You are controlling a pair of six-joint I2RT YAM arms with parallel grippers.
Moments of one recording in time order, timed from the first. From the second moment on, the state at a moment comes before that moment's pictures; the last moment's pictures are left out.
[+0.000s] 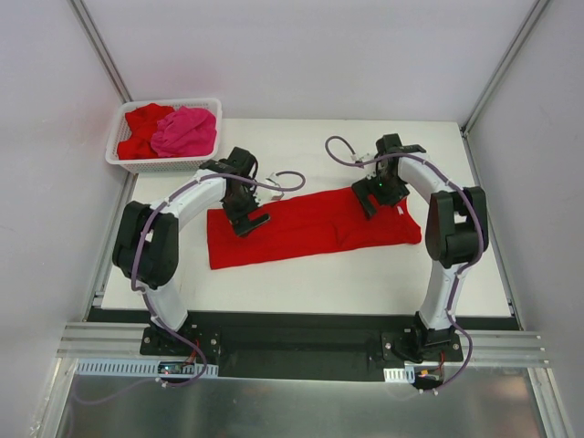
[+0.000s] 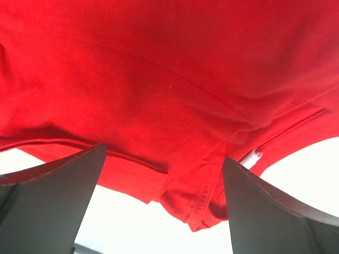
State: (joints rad) left arm -0.40 1.76 1.31 -0.86 0.16 0.72; right arm 0.21 1.98 1.54 -0.91 -0.09 -0.36
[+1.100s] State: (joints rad) left arm -0.40 1.92 1.34 -0.86 0.21 0.69; right arm 0.20 2.19 1.76 -1.06 -0.13 -0.41
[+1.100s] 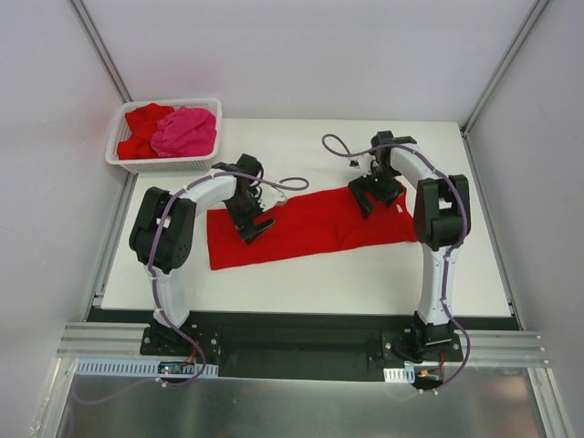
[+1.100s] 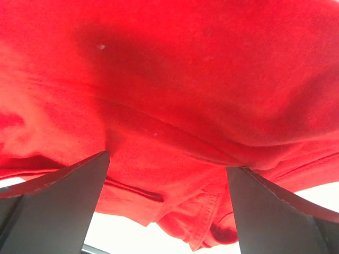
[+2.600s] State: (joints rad) left arm -0.44 1.89 1.30 -0.90 0.36 0.53; right arm 0.25 2.43 2.16 -1.09 0.14 -0.57
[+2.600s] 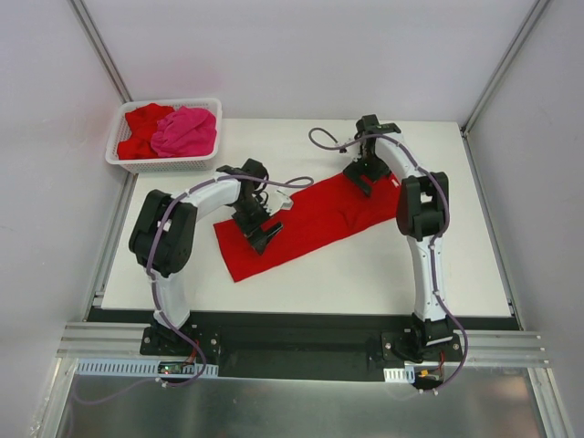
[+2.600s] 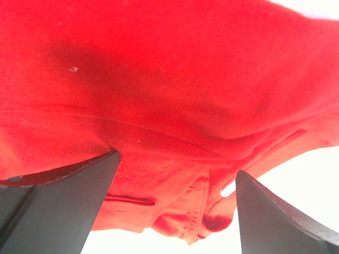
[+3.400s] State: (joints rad) left arm -0.73 1.95 1.38 -0.91 0.39 0.43; right arm 0.31 2.49 2.21 -0.72 0.31 -0.69
